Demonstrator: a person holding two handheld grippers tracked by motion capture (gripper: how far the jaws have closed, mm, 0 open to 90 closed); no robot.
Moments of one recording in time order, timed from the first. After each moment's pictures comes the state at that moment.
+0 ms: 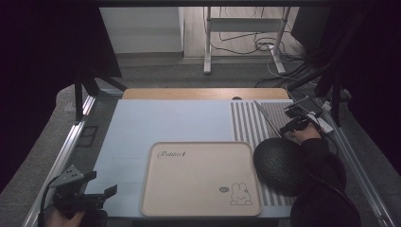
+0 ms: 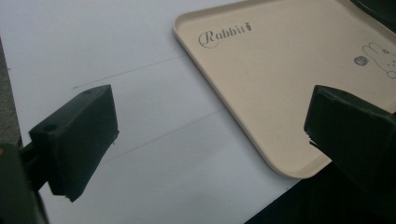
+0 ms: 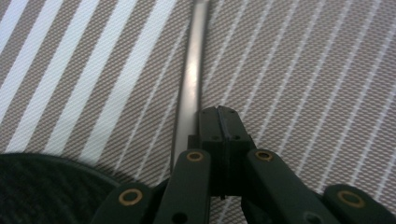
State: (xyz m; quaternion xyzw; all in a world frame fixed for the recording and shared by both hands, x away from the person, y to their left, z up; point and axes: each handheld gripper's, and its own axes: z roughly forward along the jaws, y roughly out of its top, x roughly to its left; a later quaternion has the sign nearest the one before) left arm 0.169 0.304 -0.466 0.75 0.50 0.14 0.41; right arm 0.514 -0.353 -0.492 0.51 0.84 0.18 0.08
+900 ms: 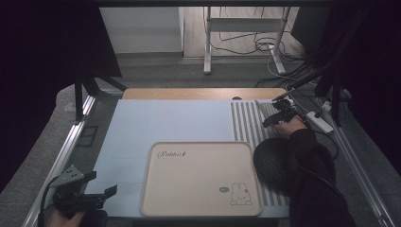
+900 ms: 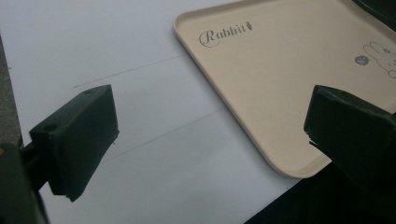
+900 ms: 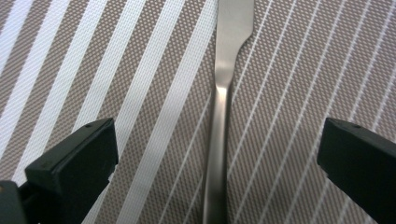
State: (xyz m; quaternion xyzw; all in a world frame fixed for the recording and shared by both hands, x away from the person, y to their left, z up) left arm 0.169 0.305 -0.466 0.75 0.50 0.14 0.41; right arm 0.546 -0.311 -0.490 0.53 0.83 0.16 0.10
